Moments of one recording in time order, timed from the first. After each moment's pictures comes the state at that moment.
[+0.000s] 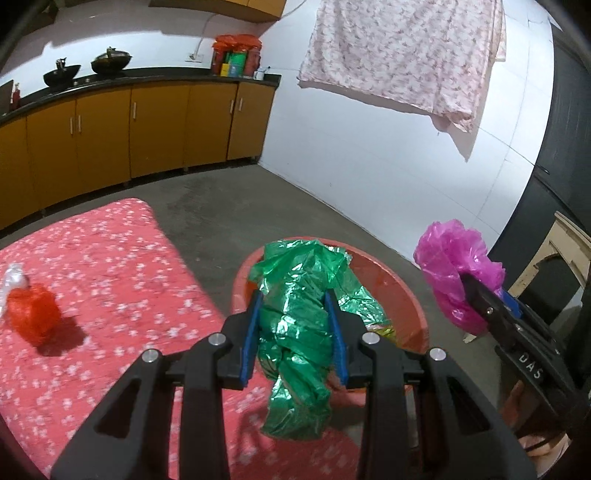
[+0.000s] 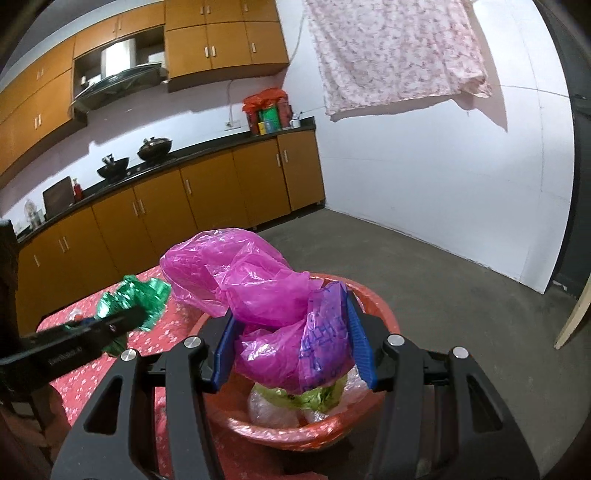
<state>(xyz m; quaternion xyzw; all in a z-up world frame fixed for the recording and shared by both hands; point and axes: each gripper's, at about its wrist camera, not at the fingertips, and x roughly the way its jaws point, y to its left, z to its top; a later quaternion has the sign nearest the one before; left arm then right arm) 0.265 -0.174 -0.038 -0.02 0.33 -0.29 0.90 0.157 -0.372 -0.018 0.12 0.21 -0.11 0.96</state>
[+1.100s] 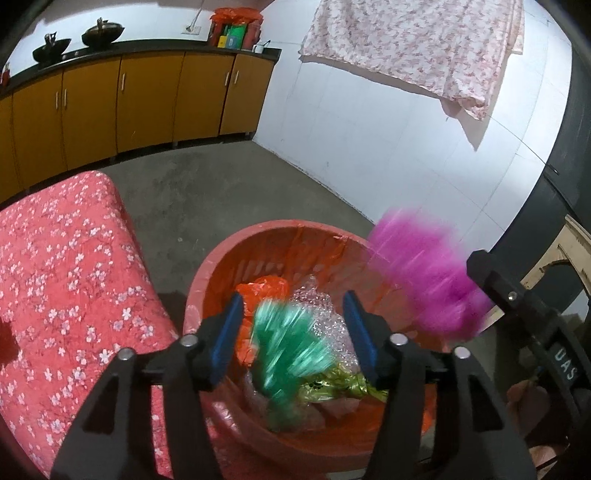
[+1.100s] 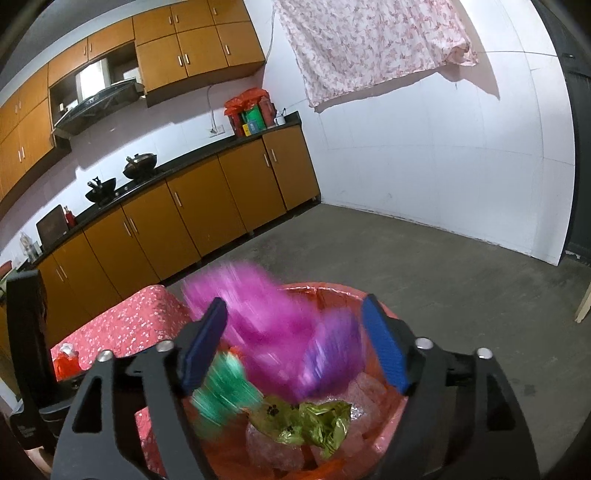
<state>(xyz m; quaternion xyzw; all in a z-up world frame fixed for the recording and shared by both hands) 0.320 -0.218 -0.084 -0.03 0.38 -0.29 0.88 0.193 -0.401 -0.041 0.18 0.21 -0.11 0.96</state>
